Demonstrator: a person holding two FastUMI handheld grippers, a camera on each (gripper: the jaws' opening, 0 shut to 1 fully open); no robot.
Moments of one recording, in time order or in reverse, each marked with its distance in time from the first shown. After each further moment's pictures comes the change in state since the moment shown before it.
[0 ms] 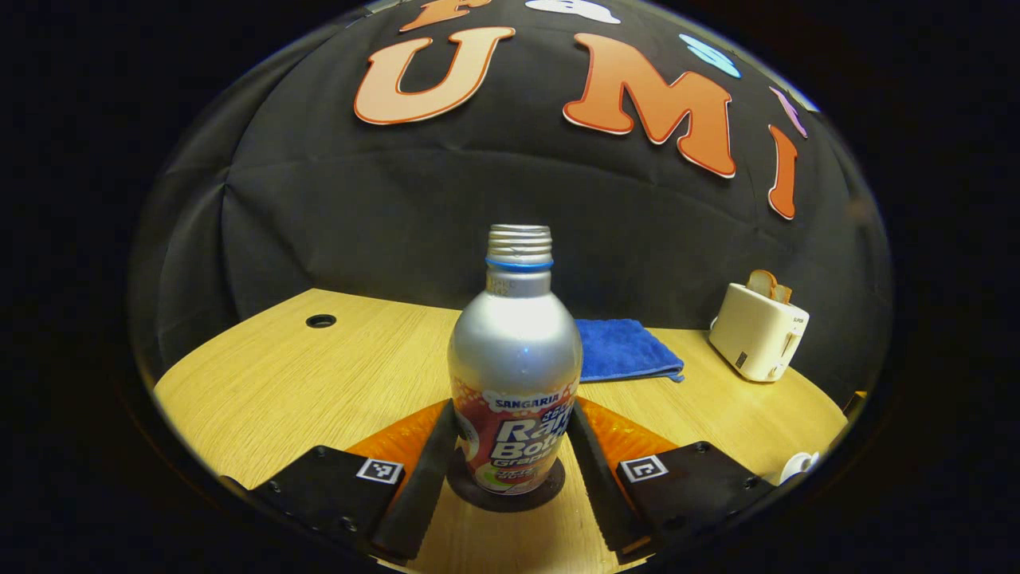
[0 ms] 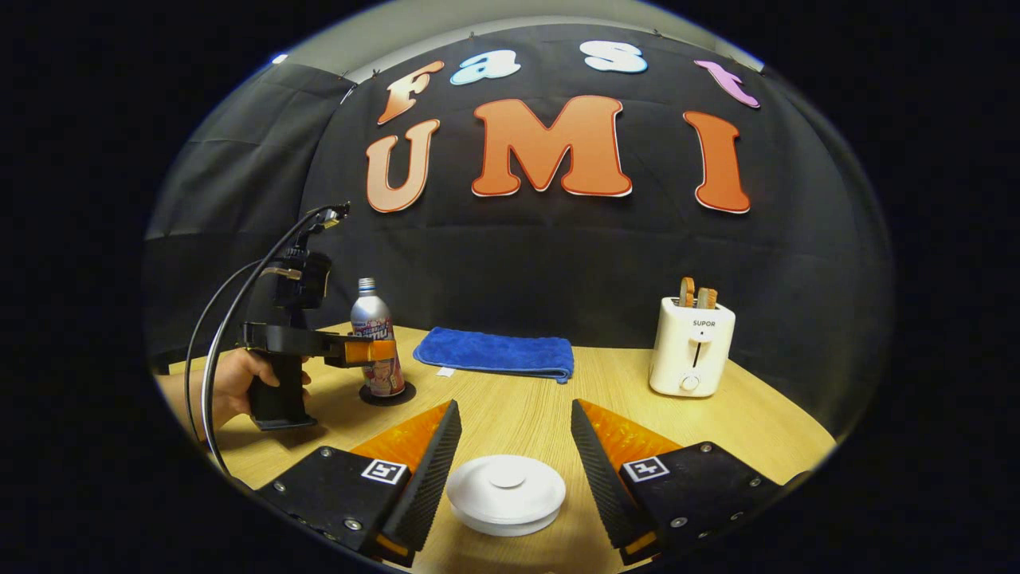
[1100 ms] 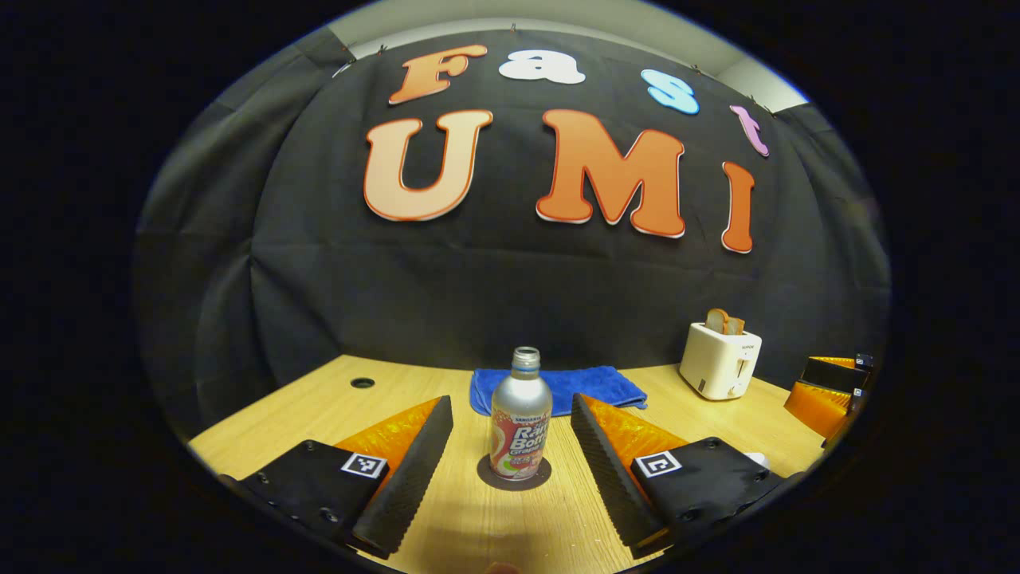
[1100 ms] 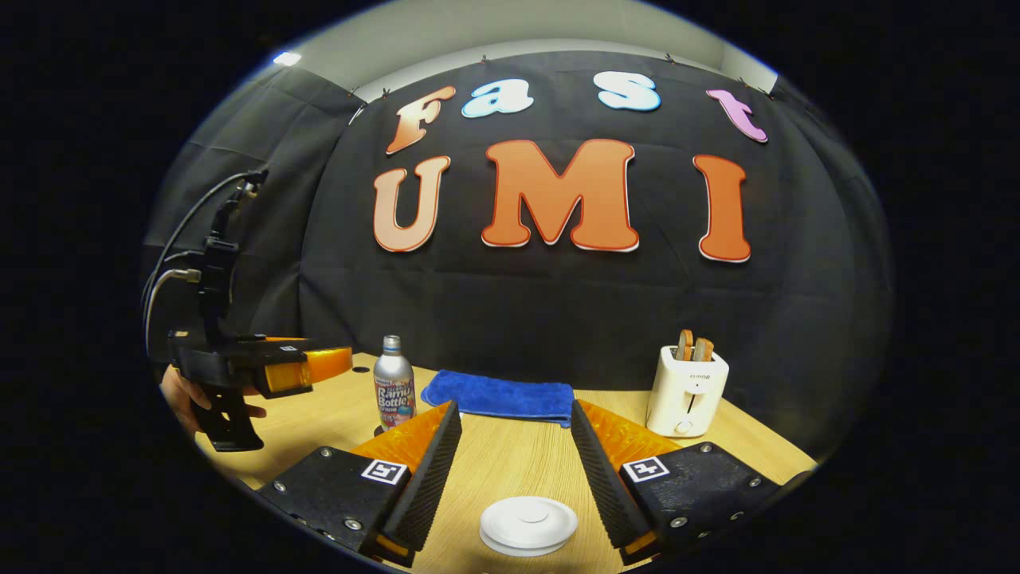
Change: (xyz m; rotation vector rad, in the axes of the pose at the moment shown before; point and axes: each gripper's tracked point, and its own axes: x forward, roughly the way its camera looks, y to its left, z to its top) left arm -0.156 -0.002 0.092 0.083 -0.261 0.006; right arm -0.019 0.024 0.085 -0.027 -0.152 -0.026
